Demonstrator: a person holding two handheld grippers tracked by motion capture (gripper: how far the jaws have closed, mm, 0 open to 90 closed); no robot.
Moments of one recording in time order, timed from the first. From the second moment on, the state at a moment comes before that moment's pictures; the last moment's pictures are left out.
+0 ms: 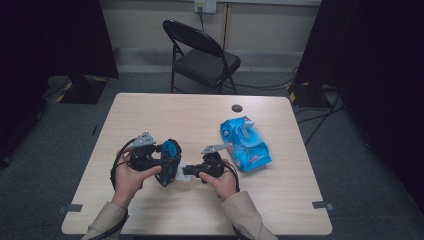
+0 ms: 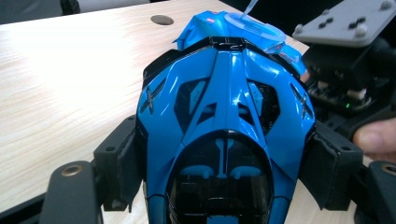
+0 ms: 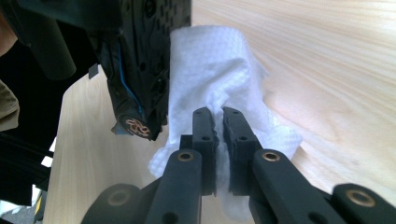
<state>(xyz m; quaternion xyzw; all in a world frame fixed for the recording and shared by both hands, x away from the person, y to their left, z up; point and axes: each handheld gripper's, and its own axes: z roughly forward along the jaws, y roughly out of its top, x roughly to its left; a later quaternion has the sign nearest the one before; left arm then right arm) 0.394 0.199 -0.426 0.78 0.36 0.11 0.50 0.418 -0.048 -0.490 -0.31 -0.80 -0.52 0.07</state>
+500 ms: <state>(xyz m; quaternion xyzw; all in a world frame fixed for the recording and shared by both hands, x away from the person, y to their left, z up) 0.393 0.222 -0.435 0.78 0.39 0.12 0.48 0.431 -0.085 -0.476 -0.34 -0.78 -0.53 0.01</state>
